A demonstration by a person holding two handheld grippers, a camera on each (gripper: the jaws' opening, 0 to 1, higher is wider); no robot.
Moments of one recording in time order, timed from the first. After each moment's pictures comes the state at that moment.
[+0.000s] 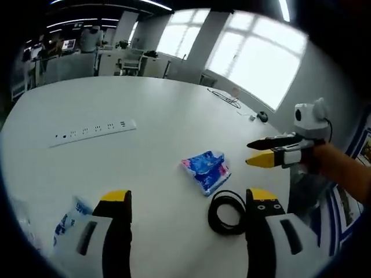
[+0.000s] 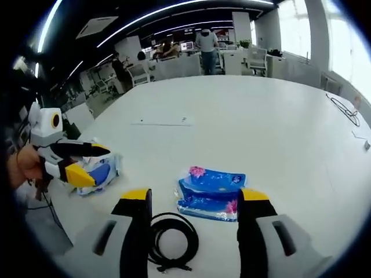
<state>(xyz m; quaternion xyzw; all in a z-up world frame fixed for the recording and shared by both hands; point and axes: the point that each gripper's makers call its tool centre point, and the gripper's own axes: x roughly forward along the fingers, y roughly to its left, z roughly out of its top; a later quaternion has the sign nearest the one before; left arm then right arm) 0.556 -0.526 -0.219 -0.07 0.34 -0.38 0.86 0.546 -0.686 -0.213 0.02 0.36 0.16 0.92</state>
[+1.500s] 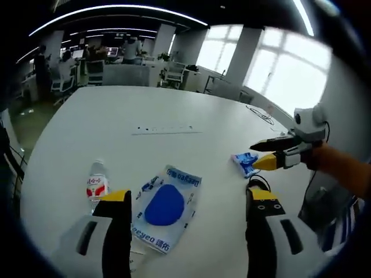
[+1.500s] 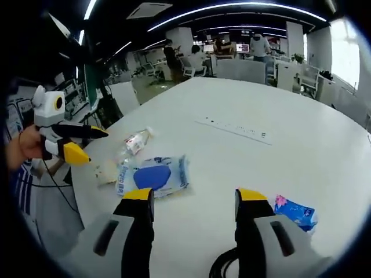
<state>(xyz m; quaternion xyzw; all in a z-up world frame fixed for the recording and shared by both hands) 0.504 -0.330 -0.185 -0.08 0.32 -0.23 0.91 0.538 -0.506 -0.201 -0.04 0.35 0.33 0.88</state>
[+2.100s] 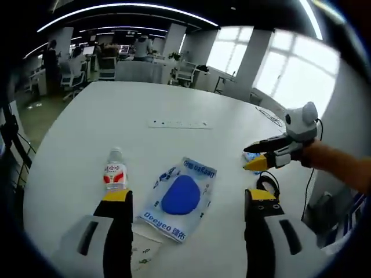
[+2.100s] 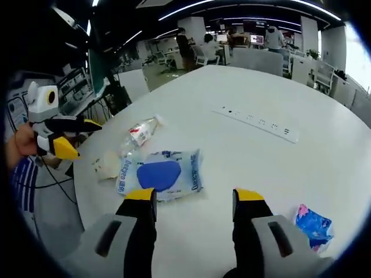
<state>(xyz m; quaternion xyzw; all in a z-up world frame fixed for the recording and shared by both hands) 0.495 -0.297 -0.201 -0.09 0.33 -0.20 0.92 0.555 -0.469 -0.242 -0.06 0.38 0.37 0.85</state>
